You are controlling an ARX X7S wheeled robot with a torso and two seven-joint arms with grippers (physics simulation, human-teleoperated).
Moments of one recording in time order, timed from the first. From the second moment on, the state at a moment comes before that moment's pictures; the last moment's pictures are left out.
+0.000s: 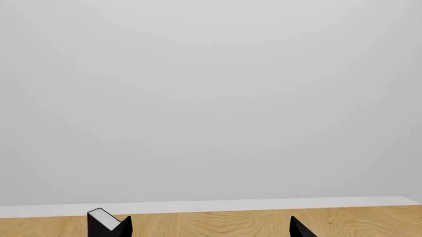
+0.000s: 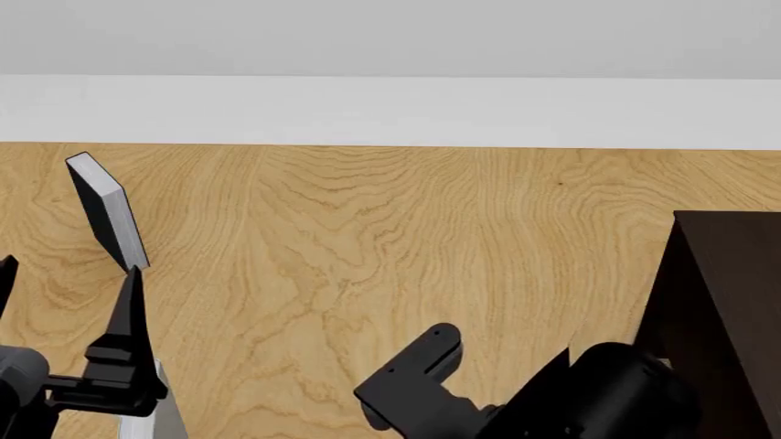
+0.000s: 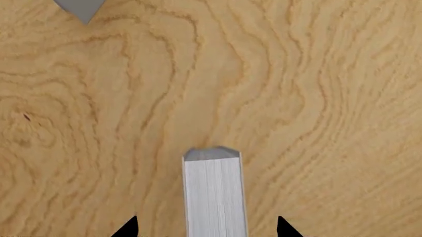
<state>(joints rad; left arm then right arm) -0.18 -0.29 0.10 0.42 -0.33 -0.29 -0.14 1.12 0.49 -1.06 0.06 1.27 1.37 0.18</state>
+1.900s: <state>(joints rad) -0.17 -0.33 0.09 0.47 -0.40 -0.31 -0.18 1.30 0.35 -1.18 0.12 1.07 1.24 0.52</state>
